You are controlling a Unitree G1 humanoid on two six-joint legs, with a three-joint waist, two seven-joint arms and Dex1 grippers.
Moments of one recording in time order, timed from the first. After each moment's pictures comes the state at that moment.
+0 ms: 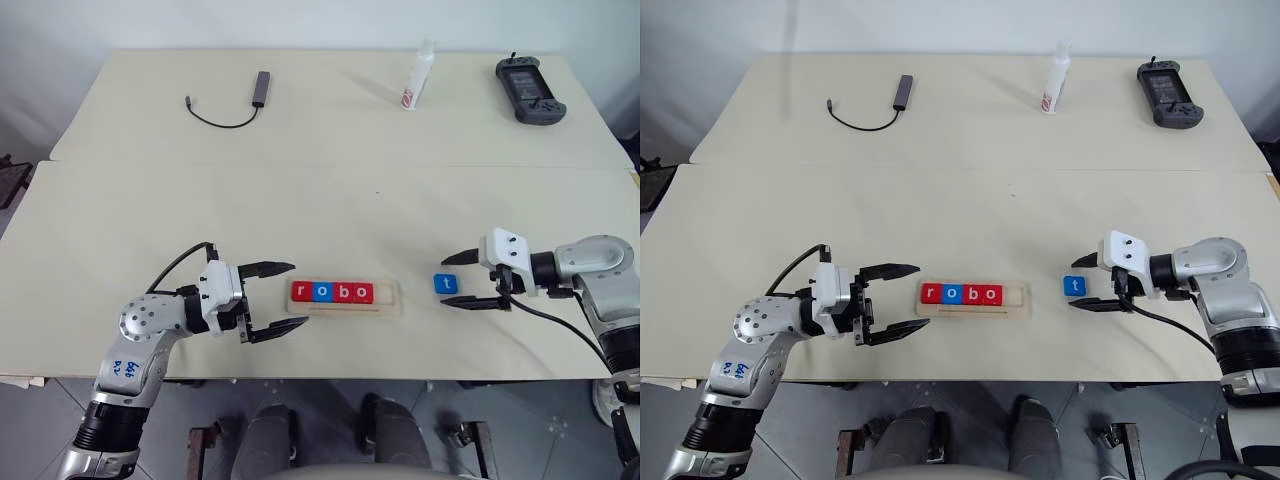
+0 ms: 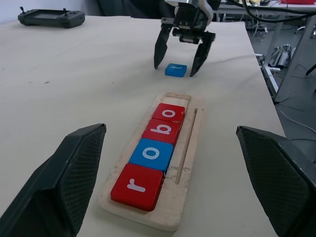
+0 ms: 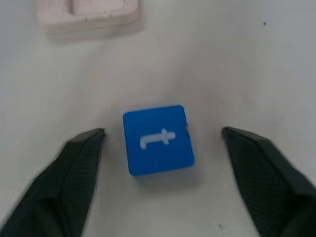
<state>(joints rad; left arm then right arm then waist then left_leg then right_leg) -0.13 0.53 -0.01 -0.19 -0.41 0.05 -1.02 -0.54 -0.89 0.13 0.45 0.14 -0.07 1.41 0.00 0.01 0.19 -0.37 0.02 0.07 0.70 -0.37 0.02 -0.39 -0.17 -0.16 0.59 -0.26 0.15</state>
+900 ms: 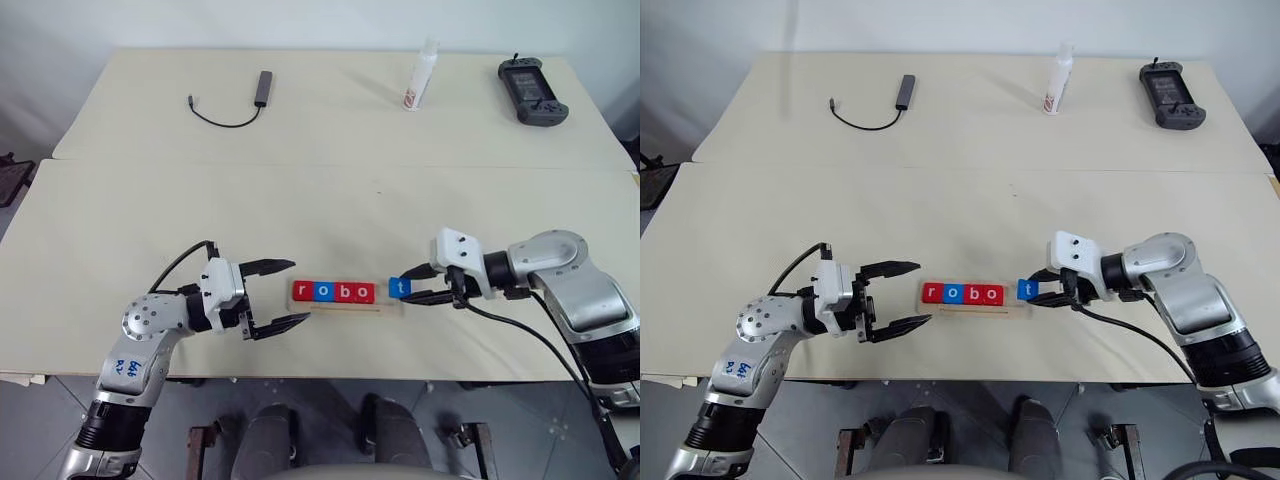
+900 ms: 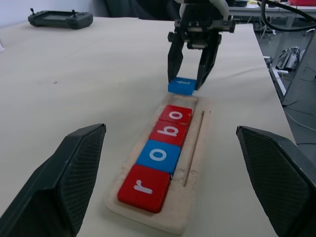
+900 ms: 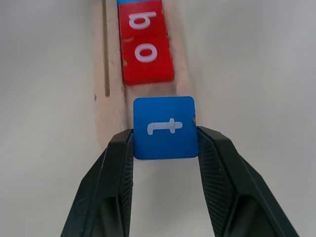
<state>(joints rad) -0.15 0.53 -0.02 -0.18 -0.41 0.05 -1.00 -0.49 -0.83 0.22 -0.08 0.20 0.40 1.29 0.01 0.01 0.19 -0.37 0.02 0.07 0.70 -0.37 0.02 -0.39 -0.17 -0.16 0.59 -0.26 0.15</state>
